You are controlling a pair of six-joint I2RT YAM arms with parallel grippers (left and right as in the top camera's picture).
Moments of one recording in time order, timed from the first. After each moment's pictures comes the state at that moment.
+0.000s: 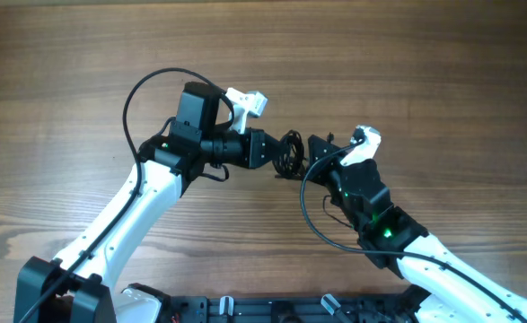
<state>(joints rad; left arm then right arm) -0.38 1.45 0.96 -0.34 0.82 -0.41 0.65 1.14 0.43 0.37 0.22 1.02</state>
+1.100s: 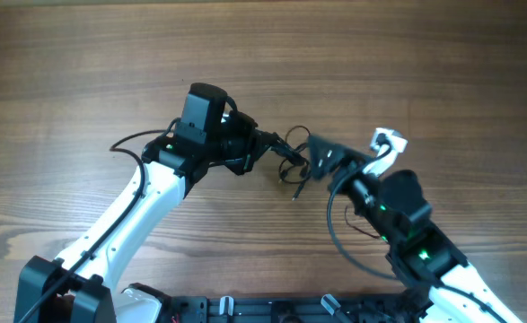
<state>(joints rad) -0.41 1.45 0.96 -0.33 0.53 -1.61 0.57 0.82 0.44 0.15 -0.06 0.89</state>
